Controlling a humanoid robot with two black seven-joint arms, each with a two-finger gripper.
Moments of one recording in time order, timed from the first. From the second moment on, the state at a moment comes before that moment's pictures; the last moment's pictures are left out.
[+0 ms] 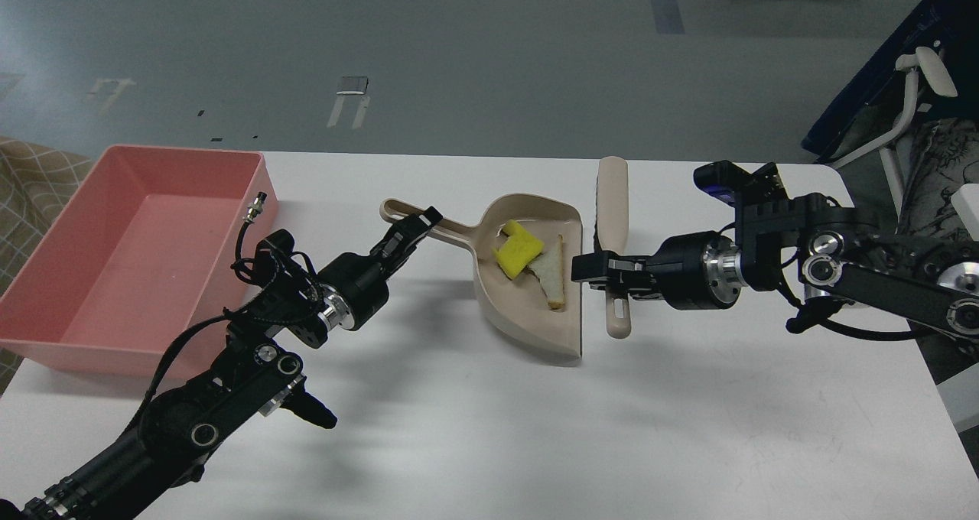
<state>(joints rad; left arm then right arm) -0.31 0.26 -0.91 -1.23 1.24 0.00 -0.17 1.14 -0.65 0.00 1.40 -0.81 0.39 -0.10</state>
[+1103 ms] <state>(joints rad) -0.38 0.99 -1.01 -1.43 0.49 -0.24 -0.14 1.01 -0.98 0.01 1.55 -0.82 0.39 -0.08</state>
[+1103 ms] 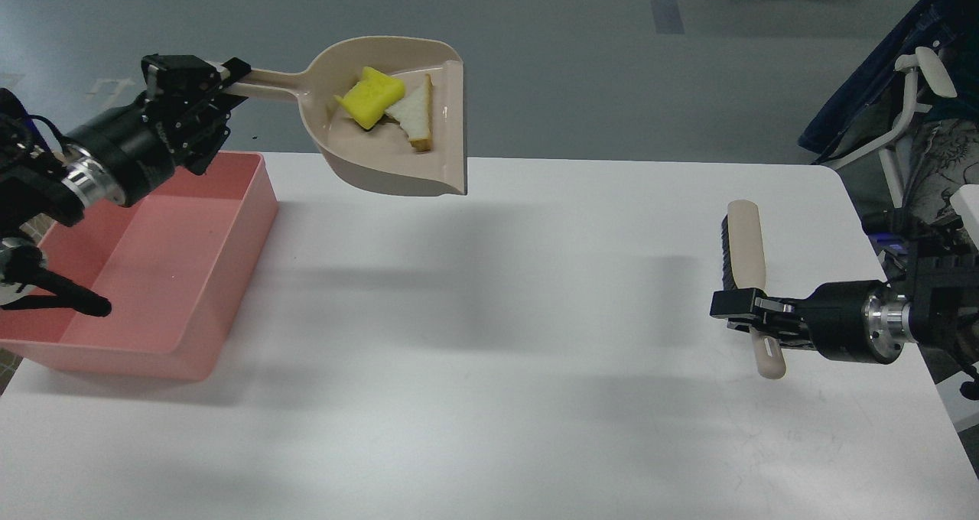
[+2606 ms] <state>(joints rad) -0.21 1.33 -0.99 -0.81 0.85 -0.49 -0.49 0.97 -0.97 0.02 1.55 -0.83 0.39 -0.08</state>
